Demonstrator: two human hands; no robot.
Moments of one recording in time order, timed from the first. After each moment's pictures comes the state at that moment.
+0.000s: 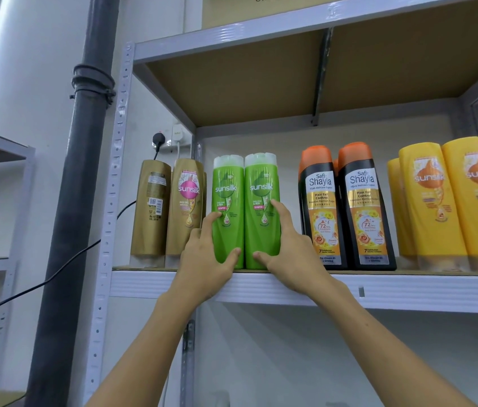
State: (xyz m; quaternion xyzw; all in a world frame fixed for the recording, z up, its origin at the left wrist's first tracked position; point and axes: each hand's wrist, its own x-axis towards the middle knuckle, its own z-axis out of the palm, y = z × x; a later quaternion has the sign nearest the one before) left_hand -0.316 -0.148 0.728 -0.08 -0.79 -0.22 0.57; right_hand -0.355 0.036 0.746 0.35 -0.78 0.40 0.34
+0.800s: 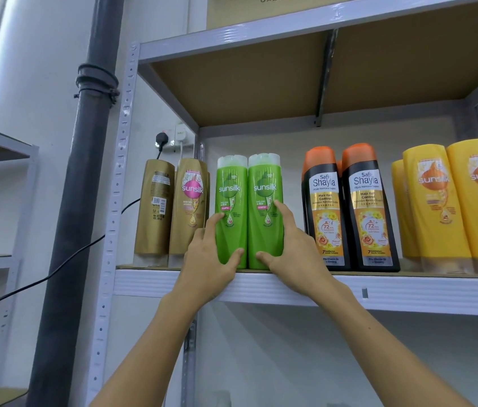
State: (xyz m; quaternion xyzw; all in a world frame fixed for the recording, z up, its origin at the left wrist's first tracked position) left_hand -0.318 -0.149 0.725 -0.09 -0.78 -0.21 0.59; right_hand -0.368 0.032 0.745 0.35 -0.77 0.39 0.37
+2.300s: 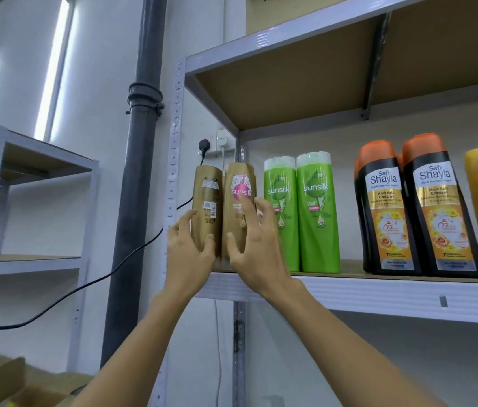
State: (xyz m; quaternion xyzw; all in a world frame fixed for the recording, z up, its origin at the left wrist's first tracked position) left_hand -0.264 -0.237 0.733 0.04 -0.71 -0.28 0.64; right_hand -0.323 -0.105 0.747 0.48 -0.59 0.44 0.48
